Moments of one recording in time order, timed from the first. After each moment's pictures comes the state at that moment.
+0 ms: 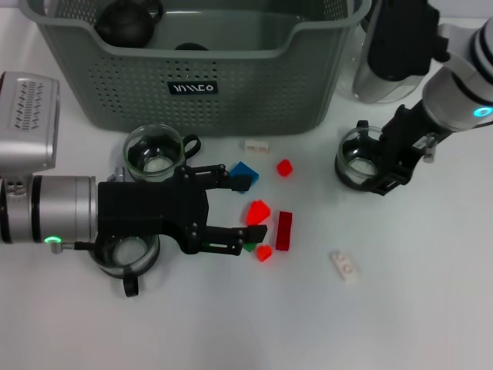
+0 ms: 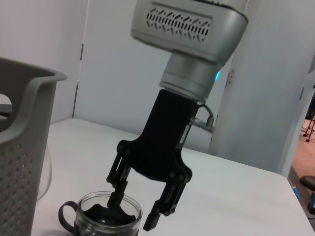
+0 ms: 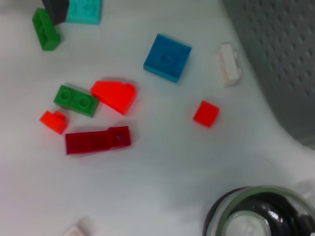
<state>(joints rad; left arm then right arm) -0.51 -2.16 0.63 0.58 2.13 1.69 -1.15 0.80 2.10 -1.44 -1.09 -2.70 -1.49 2.18</state>
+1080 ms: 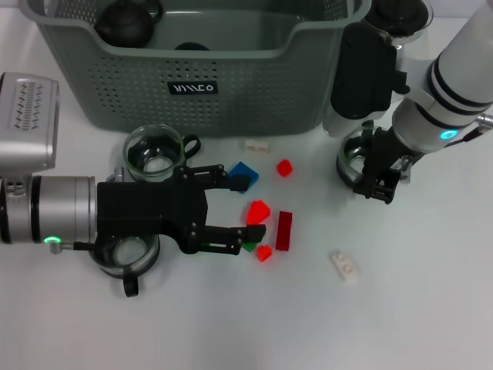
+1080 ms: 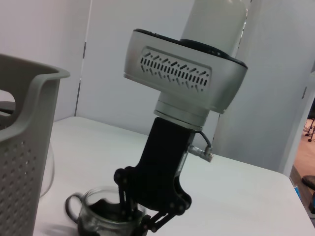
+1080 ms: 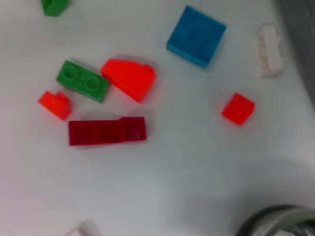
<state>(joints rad) -0.51 -2.16 0.63 0.57 2.13 1.68 -1.15 0.87 2.10 -1.57 -0.91 -2.66 -1.37 2.18</state>
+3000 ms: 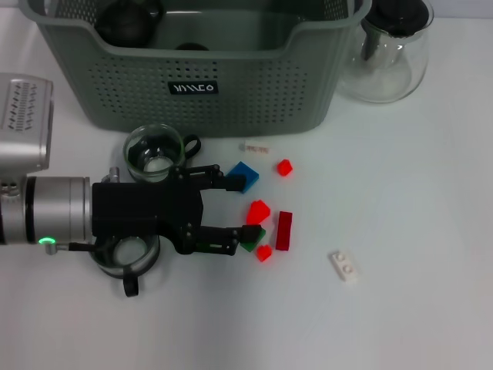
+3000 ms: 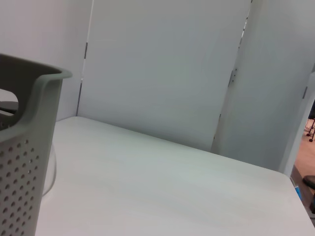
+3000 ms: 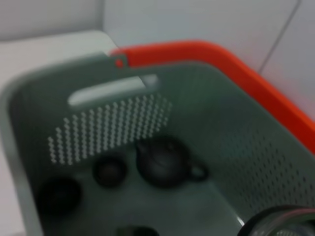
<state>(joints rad) -0.51 -2.15 0.63 0.58 2.13 1.69 -1.15 1.37 2.07 -1.02 -0.59 -2.65 -1.03 2.27</state>
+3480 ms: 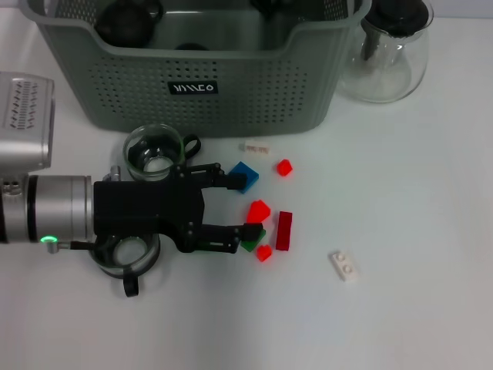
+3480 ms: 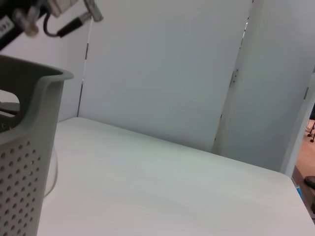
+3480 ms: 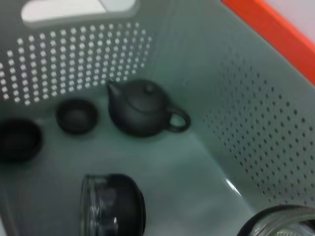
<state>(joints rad) -0.51 -2.15 0.63 0.57 2.12 1.68 -1.15 1.35 2.10 -1.14 -0.40 -2.66 -0.78 2.27</state>
